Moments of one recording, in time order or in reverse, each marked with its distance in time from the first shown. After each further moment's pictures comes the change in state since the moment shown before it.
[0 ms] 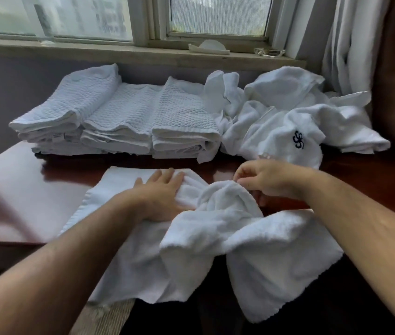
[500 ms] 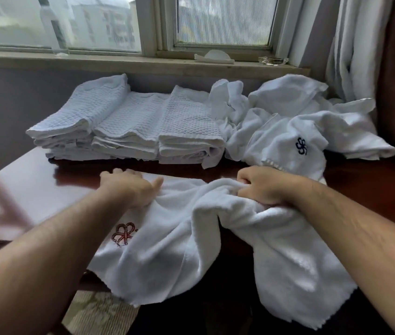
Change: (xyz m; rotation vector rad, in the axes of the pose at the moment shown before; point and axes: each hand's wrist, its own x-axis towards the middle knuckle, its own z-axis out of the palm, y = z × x) left_hand -0.012 -0.040 -0.030 0.084 0.085 -0.505; right_hand 0.015 -0.006 0.007 -0.482 0.140 -0.021
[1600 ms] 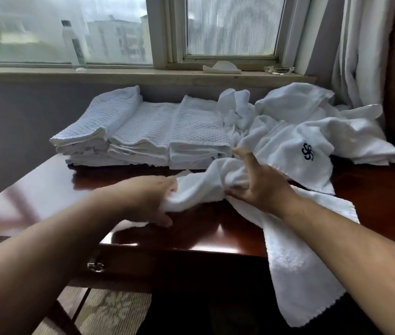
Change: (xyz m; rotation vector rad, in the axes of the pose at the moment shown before) left_hand -0.054 -0.017 -0.021 0.091 0.108 0.622; right_hand 0.005 -0.005 0.028 0.088 0.534 -0.249
